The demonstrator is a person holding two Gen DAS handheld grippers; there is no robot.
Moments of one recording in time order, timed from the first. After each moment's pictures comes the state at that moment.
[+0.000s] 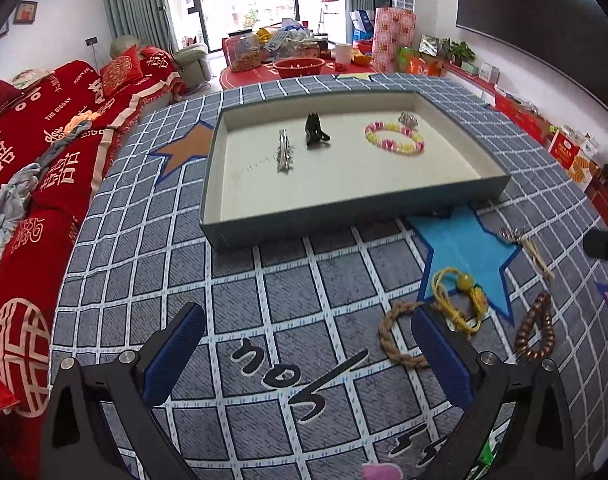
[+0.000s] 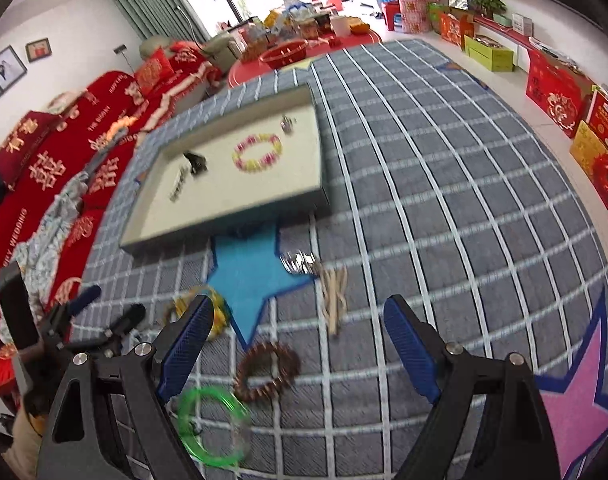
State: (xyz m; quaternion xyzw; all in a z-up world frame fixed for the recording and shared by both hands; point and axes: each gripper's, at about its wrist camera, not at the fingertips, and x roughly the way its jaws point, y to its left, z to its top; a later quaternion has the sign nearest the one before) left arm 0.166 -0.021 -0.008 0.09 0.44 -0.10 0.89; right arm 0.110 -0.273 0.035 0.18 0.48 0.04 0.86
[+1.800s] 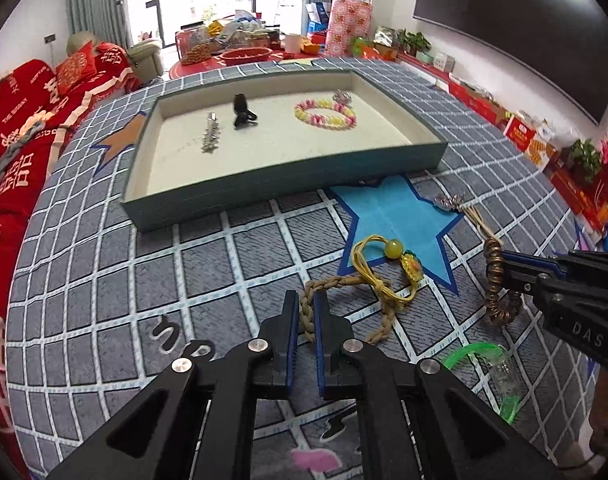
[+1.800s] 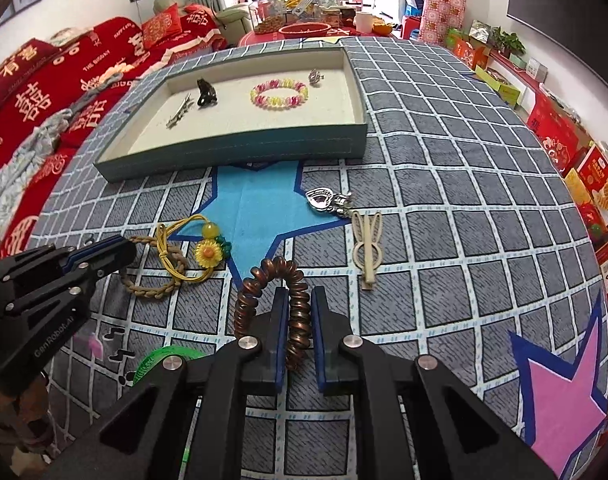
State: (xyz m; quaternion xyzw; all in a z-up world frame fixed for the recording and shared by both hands) left arm 0.145 -0.040 -0.012 0.06 0.45 -0.19 0.87; right arm 0.092 -0.219 0.006 0.06 0.49 0.03 0.87
